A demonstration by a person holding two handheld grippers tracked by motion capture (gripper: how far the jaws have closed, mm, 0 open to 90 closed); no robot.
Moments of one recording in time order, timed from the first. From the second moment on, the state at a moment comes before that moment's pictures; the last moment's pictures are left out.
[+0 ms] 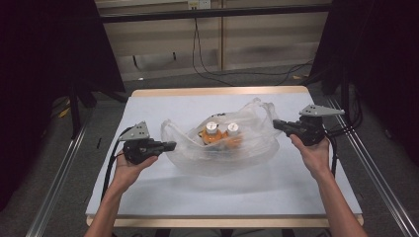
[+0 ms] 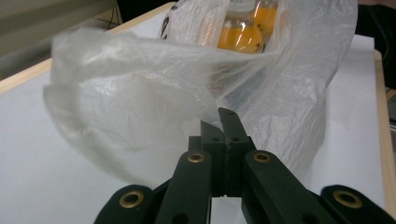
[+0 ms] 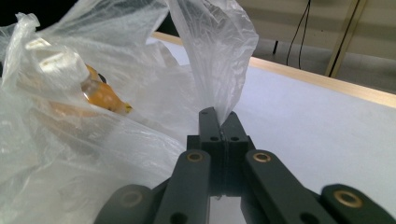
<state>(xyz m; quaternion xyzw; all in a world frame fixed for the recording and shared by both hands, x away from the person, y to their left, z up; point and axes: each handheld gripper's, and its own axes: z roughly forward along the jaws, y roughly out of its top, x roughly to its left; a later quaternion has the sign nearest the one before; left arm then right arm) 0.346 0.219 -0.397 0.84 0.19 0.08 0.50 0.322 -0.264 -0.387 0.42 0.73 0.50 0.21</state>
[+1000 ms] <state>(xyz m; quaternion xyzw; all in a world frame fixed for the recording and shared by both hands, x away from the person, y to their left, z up) 0.355 0.202 -0.434 0.90 0.19 0.07 0.40 0.334 -0.258 -0.433 0.44 0.79 0.39 0.19</state>
